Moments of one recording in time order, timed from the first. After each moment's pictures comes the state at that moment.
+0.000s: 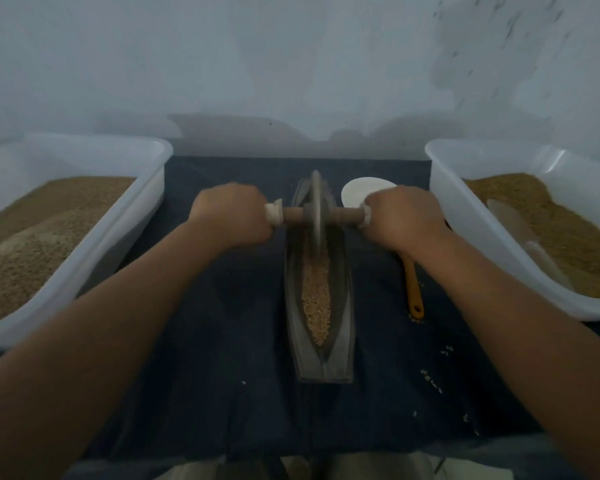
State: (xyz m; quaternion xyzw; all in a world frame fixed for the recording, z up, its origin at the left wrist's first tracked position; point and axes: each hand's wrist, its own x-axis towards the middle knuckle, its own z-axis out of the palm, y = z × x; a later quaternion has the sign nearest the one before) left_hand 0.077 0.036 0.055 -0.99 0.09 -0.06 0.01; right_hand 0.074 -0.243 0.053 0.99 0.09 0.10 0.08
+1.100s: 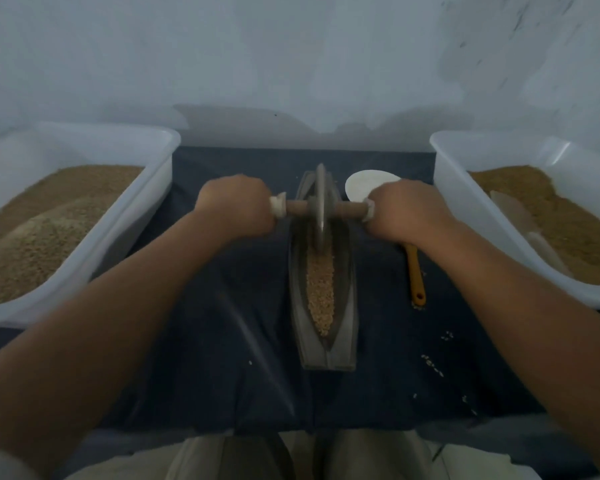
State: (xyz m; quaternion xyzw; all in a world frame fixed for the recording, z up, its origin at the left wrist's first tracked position) left_hand 0.066 0.037 0.056 -0.99 0.09 -0.06 0.03; right_hand 0.070 -0.241 0.057 0.99 0.09 0.04 0.07
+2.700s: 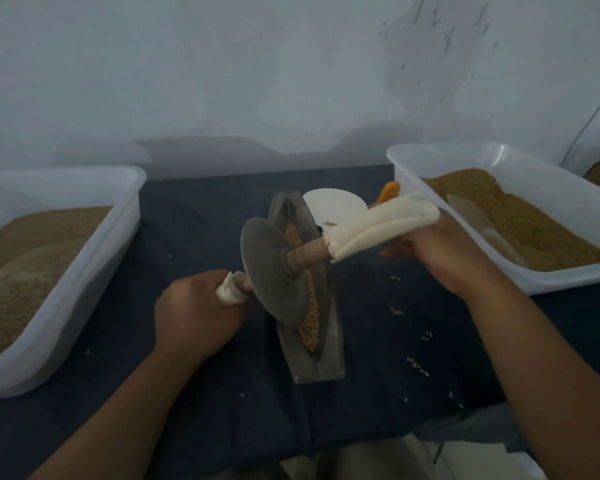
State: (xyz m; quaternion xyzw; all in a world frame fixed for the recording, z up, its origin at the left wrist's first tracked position) left_hand -0.041 0.059 -0.008 -0.92 0.04 -0.21 -0.32; right_hand -0.033 -0.277 0.077 0.81 -0.01 0.06 -0.58
